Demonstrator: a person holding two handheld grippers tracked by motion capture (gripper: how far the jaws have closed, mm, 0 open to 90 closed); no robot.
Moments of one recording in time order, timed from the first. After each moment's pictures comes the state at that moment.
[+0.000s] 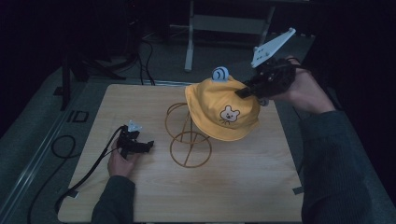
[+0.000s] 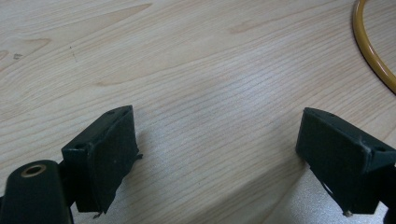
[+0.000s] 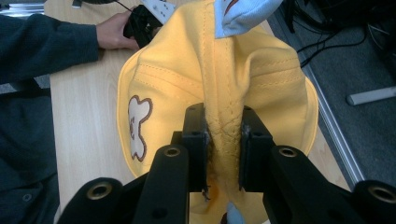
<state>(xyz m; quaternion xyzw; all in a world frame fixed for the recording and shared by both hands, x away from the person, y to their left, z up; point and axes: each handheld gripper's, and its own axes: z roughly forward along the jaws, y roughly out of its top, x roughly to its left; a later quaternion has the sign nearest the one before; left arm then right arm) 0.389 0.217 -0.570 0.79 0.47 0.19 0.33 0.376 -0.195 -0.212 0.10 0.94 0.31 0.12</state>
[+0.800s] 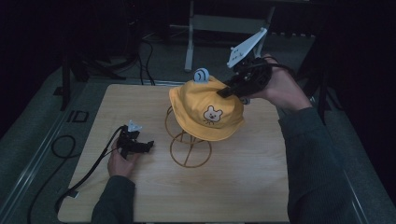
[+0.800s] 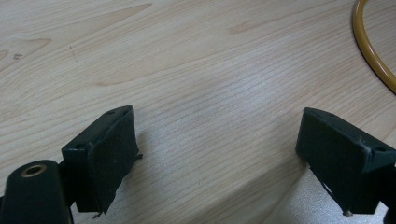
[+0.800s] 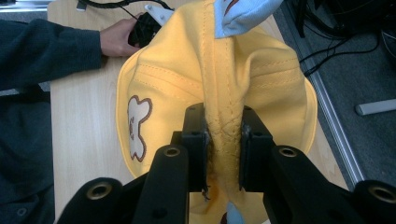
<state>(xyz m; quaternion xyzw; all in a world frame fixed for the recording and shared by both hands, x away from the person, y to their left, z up) 0.389 0.217 -0.570 0.79 0.47 0.19 0.33 0.386 -0.150 -0.220 0.07 0.94 0.30 0.11</state>
